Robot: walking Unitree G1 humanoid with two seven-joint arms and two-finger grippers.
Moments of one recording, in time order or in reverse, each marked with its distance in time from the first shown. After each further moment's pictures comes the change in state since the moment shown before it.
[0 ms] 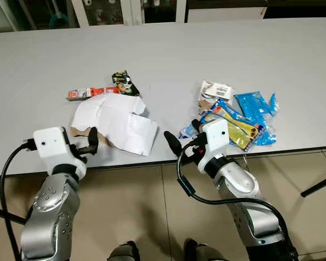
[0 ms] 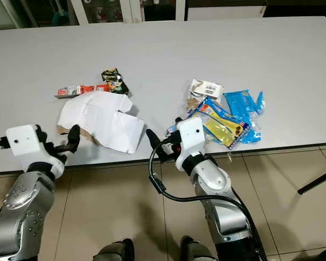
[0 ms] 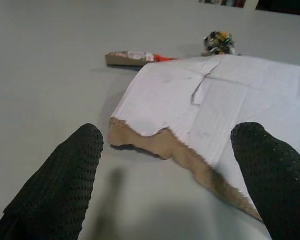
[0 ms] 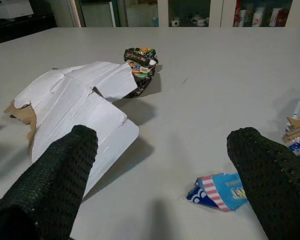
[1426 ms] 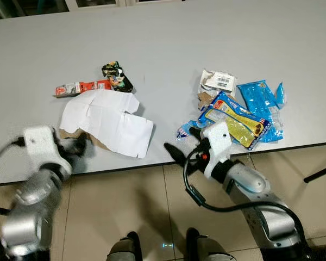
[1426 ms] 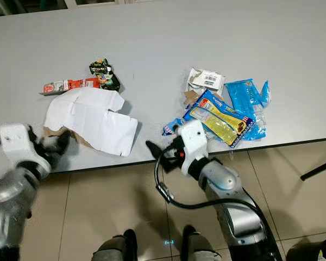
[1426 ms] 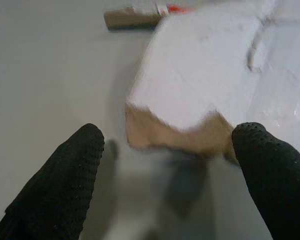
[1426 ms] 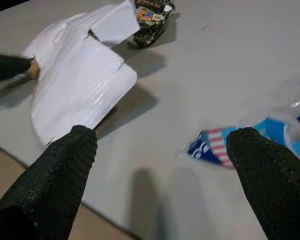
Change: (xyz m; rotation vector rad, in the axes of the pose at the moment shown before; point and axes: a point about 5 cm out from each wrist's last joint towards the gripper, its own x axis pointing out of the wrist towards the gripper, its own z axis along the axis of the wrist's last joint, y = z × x) left arm 0.022 0.043 0.005 0.102 0.058 0.013; right arm -0.015 -0.005 0.000 -0.013 0.117 0.146
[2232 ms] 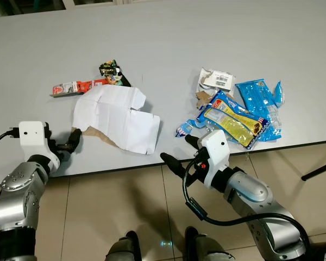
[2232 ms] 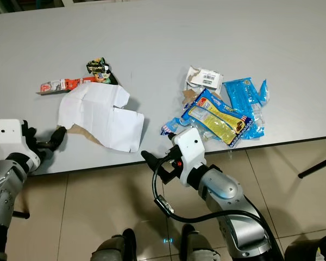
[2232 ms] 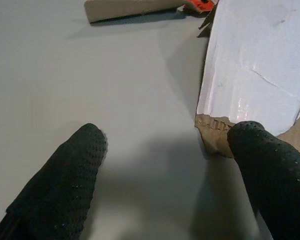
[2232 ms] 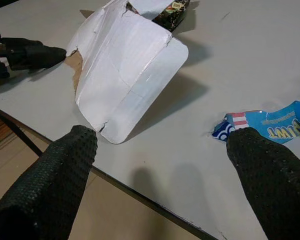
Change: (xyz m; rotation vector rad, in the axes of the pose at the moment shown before) left arm 0.030 0.025 -0.010 0.043 0.030 -0.158; right arm -0.010 0.012 -0.003 -0.009 0.023 0.050
